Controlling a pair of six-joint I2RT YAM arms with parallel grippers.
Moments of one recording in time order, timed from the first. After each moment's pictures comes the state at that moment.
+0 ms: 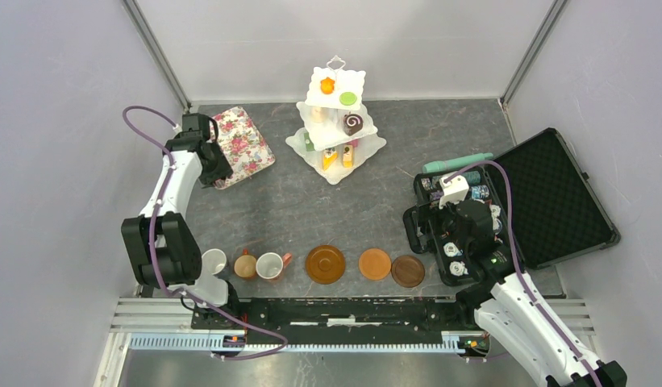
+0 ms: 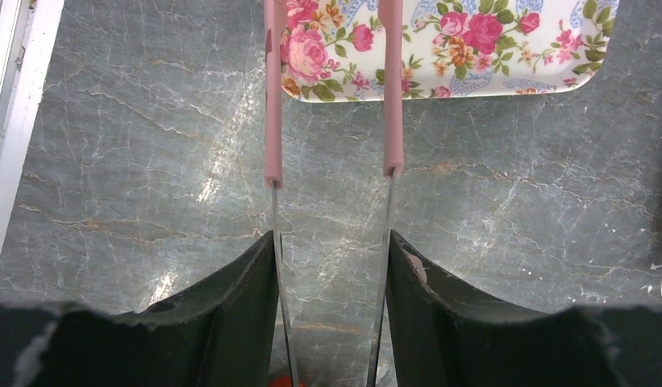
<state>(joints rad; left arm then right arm) 0.11 1.55 1.28 -0.80 -0.15 -0.39 0.41 0.59 0.44 -0.27 0.11 0.03</state>
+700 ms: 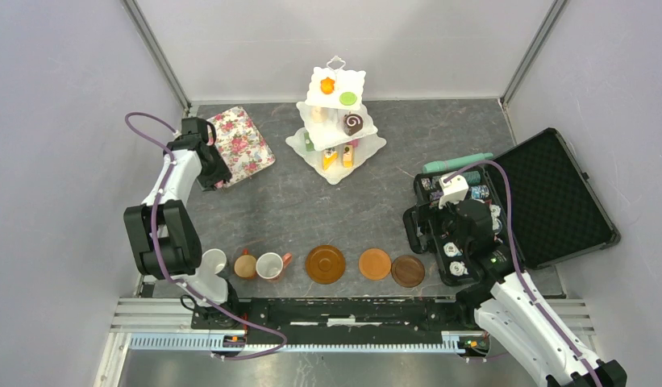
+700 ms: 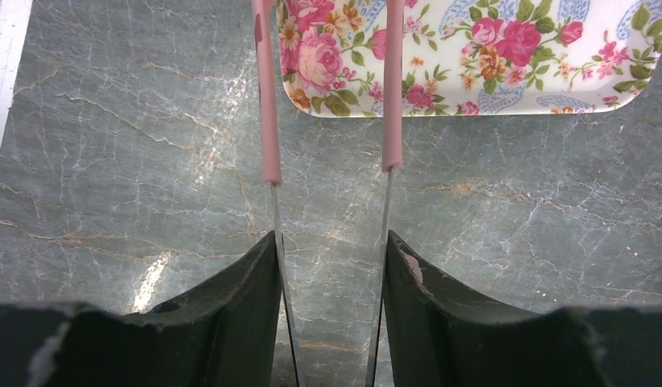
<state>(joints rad) 0.15 1.62 1.26 -0.75 -0.10 -0.39 0.41 0.60 0.44 -0.27 0.11 0.03</state>
